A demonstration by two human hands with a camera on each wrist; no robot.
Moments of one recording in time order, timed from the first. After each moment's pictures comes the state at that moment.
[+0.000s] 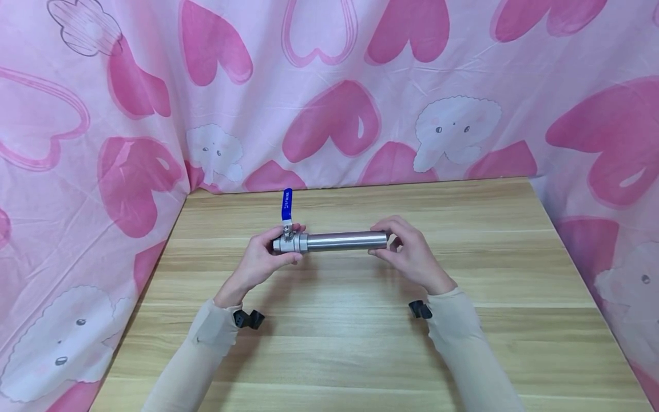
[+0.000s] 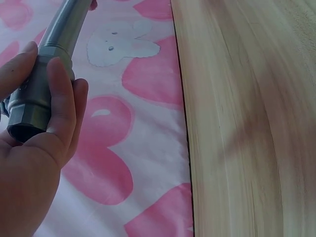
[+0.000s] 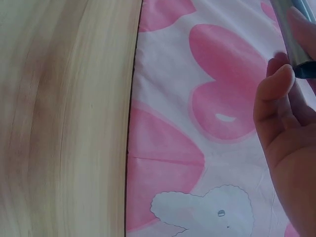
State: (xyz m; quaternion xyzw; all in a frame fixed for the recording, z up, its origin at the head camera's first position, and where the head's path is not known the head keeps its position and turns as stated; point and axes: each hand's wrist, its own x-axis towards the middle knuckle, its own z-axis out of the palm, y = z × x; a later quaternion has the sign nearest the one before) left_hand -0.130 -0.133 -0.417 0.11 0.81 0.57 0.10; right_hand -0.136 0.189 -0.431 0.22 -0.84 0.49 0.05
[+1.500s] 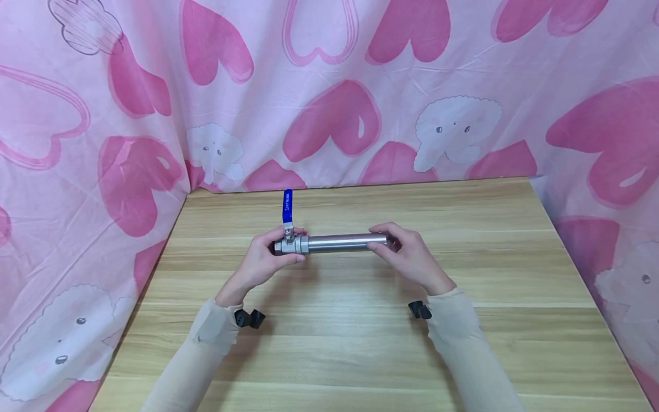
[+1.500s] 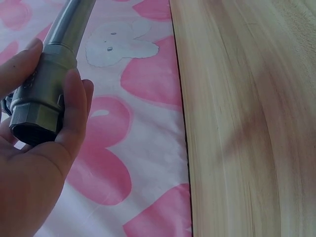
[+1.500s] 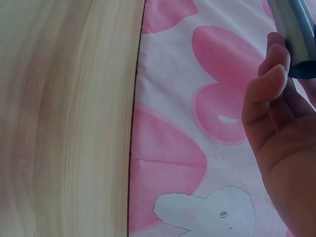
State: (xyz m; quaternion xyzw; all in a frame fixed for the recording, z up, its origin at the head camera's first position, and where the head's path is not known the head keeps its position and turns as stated) left_hand -0.130 -0.132 -0.420 0.13 0.82 0.55 0.08; right_hand -0.135 0.190 -0.435 0.20 -0.85 0.48 0.00
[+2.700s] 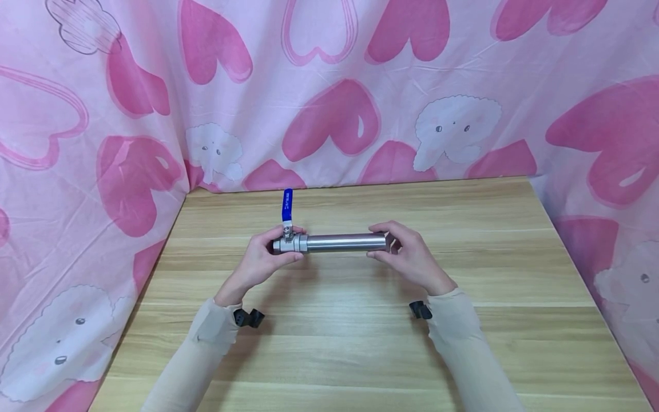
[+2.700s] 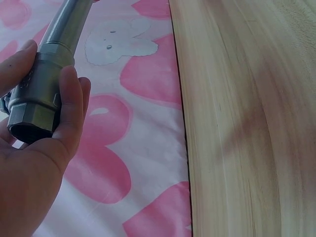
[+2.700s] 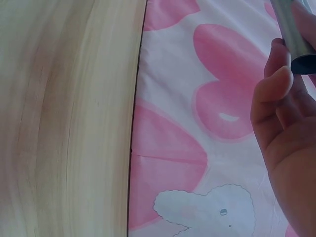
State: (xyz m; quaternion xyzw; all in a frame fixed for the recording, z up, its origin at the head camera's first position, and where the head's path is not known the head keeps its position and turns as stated) left_hand -0.129 -0.130 -0.411 0.13 0.82 0.55 0.10; right_hand -0.135 0.189 -0.435 0.22 -0.85 0.48 0.04
